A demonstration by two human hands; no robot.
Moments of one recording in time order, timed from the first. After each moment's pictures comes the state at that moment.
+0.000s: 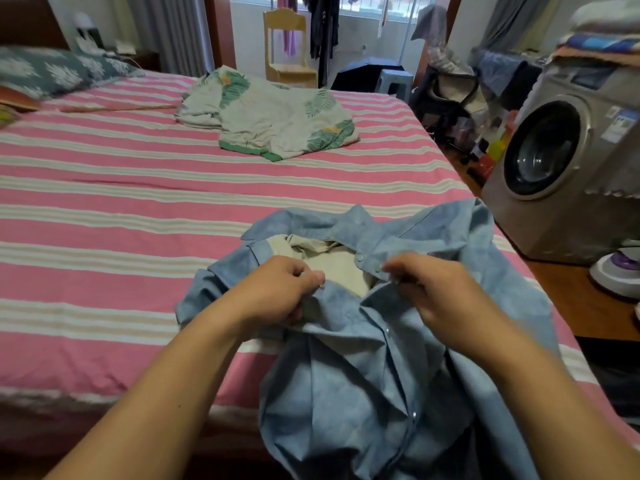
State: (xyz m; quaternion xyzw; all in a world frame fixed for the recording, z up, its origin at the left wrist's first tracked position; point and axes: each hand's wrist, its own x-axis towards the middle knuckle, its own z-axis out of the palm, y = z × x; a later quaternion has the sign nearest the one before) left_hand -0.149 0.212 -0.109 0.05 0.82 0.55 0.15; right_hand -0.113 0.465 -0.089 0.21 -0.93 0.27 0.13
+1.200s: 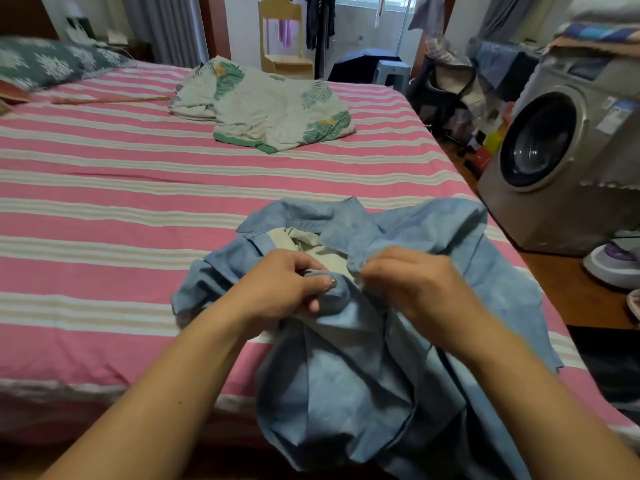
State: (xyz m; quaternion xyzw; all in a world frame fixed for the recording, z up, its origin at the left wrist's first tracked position) left_hand -0.132 0.226 -0.102 0.05 0.78 0.60 0.16; right_hand -0.106 0.452 -0.087 0.34 -0.89 0.22 0.21
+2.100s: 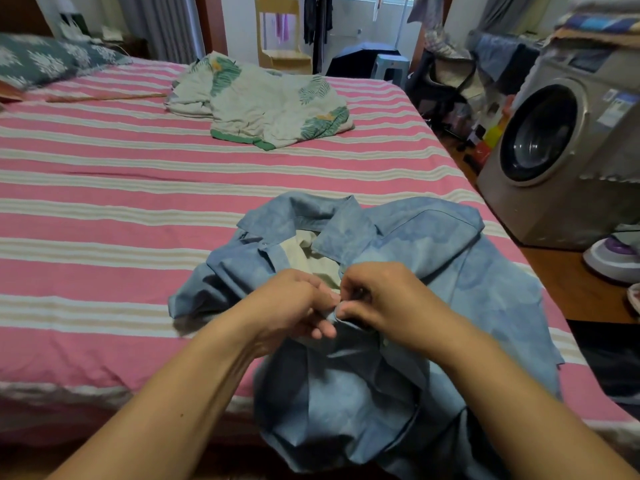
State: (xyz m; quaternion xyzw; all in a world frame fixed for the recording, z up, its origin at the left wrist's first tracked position) left_hand -0.118 0.242 -0.105 0.00 0.71 0.65 0.28; right_hand -0.119 0.426 -0.105 0.28 -0.93 0.23 0.05
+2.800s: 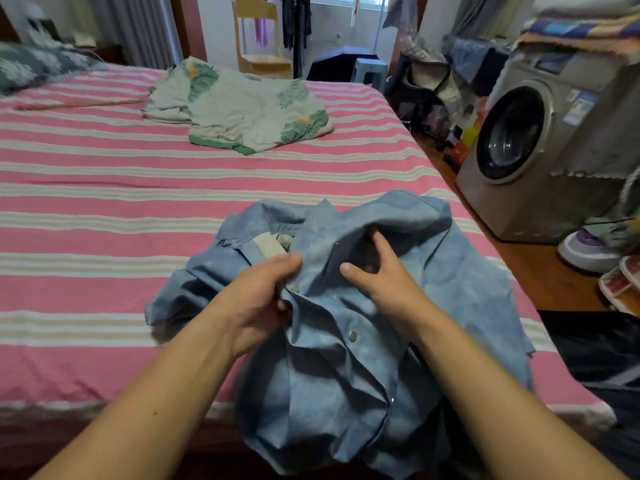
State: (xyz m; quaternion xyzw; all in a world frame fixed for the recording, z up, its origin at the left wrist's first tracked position) left_hand -0.129 0.248 -0.113 -0.06 0.55 0.80 0.23; right_hand -0.144 0.452 -0.146 0.02 -0.78 0.62 0.01
